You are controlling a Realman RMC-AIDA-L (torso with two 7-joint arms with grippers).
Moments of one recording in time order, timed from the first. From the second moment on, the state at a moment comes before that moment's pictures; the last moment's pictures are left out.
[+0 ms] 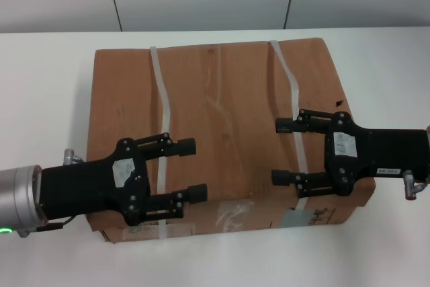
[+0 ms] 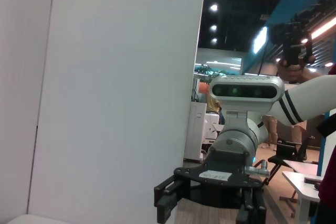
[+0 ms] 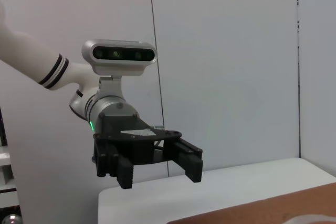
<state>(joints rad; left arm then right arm) -0.44 -1.99 1.28 0.41 1.35 1.69 -0.98 0.45 1.97 -1.15 -0.52 -1.54 -1.62 1.07</state>
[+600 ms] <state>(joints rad) -0.44 -1.99 1.27 0.41 1.34 1.69 -0.97 0.45 1.97 -1.15 -0.53 -1.54 -1.61 1.07</state>
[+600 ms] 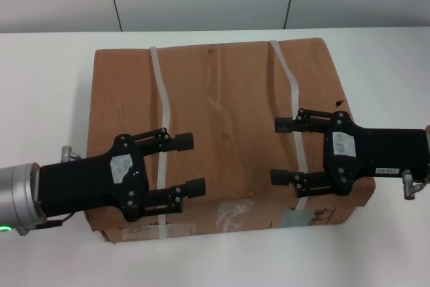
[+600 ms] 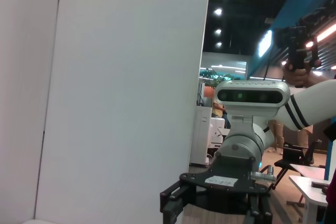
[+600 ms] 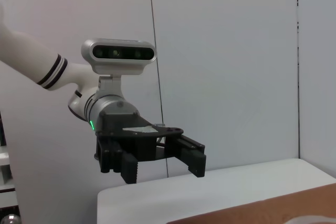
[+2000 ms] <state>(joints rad) -0.46 -2.04 0.98 0.33 1.36 1.21 -1.30 0.54 2.06 -0.87 -0.31 -1.54 -1.06 1.44</state>
